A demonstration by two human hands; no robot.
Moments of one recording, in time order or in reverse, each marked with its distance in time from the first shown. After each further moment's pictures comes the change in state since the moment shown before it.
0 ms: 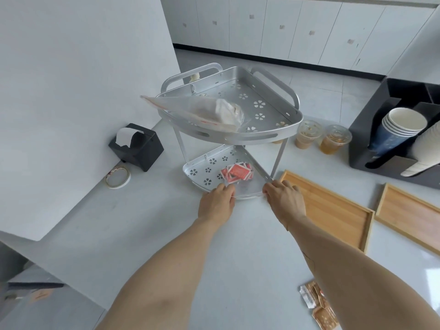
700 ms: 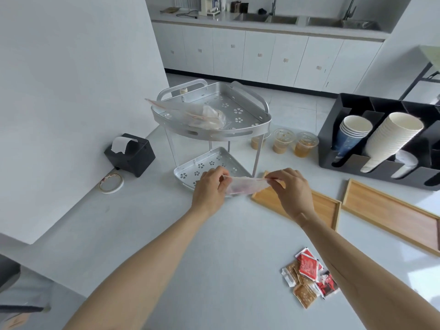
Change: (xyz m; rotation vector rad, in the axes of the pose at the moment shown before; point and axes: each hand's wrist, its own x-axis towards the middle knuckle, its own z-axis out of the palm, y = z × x) left_hand -0.028 0.032 -0.047 -0.472 0.231 0.068; right_hand -0.068 0.019 -0.082 0.511 0.387 0.109
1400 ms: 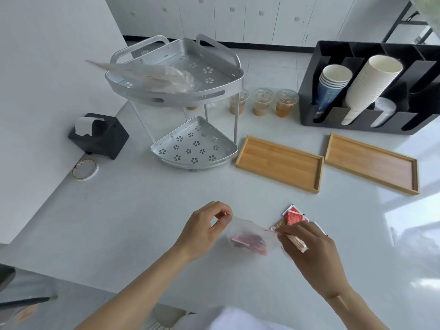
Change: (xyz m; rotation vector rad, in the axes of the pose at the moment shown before) left_hand -0.135 0.016 0.001 -0.238 -0.413 0.032; right_hand -0.202 -0.005 -0.050 0.106 -0.086 0.184
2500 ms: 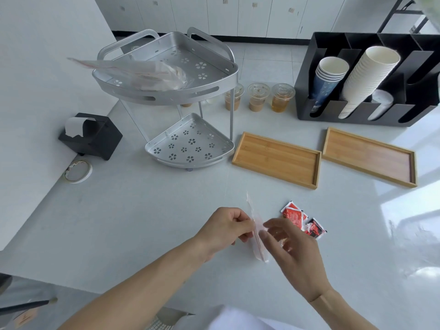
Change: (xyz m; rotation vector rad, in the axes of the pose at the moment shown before) left_hand 0.022 0.051 0.019 -0.315 -0.276 -0.494; right_hand 0.005 -0.035 0.014 0.282 -0.071 0.195
